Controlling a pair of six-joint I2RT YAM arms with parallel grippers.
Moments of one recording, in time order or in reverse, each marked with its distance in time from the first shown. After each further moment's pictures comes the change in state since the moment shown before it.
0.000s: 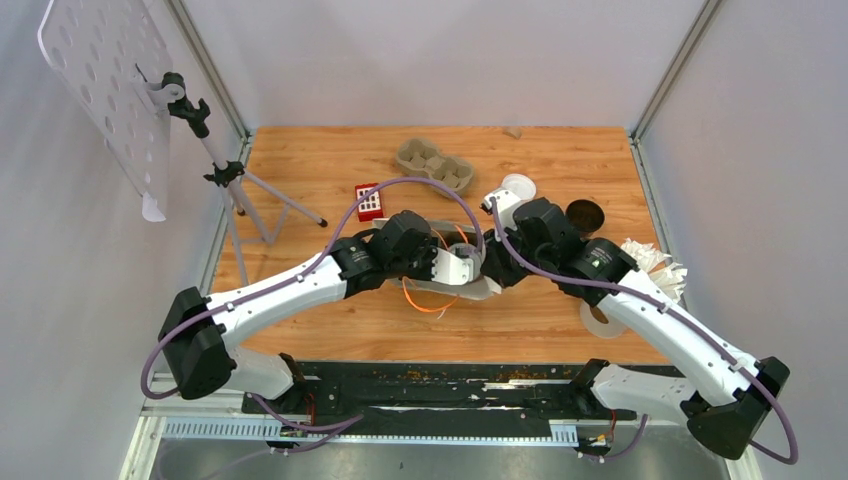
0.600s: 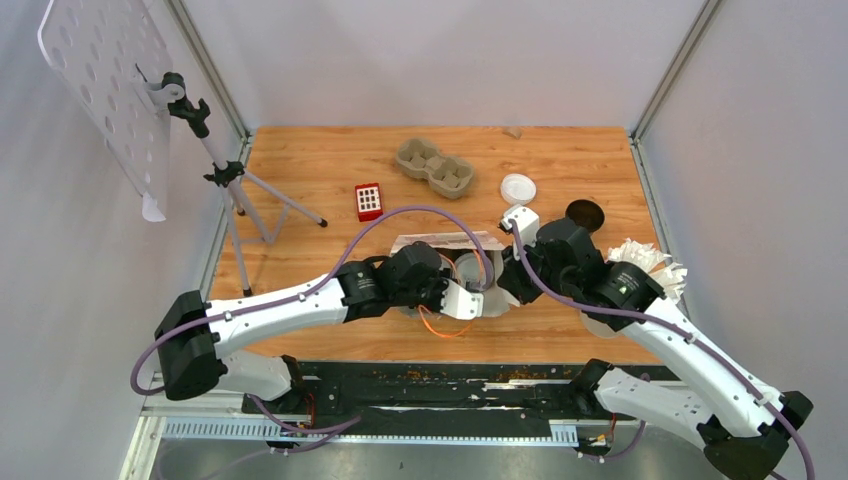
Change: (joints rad) left arm -0.142 -0.038 -0.094 0.060 0.023 -0.065; right arm -0.001 -0.163 -0.090 -0.035 0.009 -0.074
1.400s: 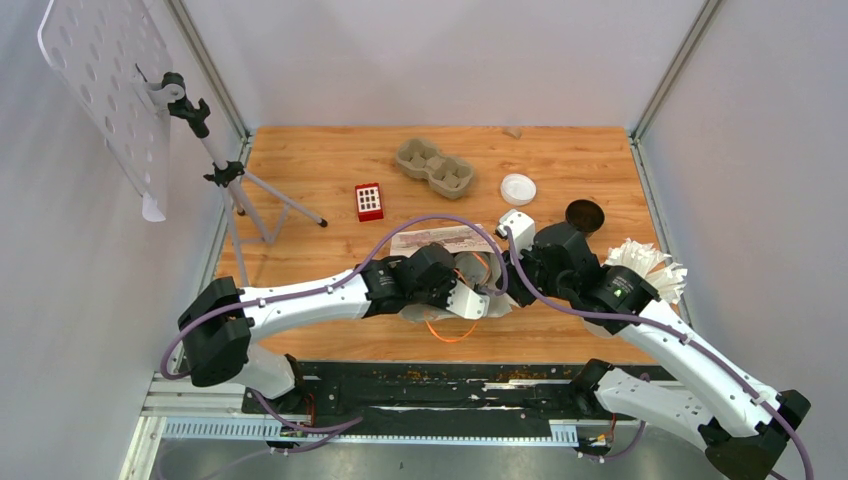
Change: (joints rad) left arm -0.010 0.134 0.007 0.055 -0.117 0.108; right arm 0.007 -0.023 -0.079 0.057 -0.001 -0.056
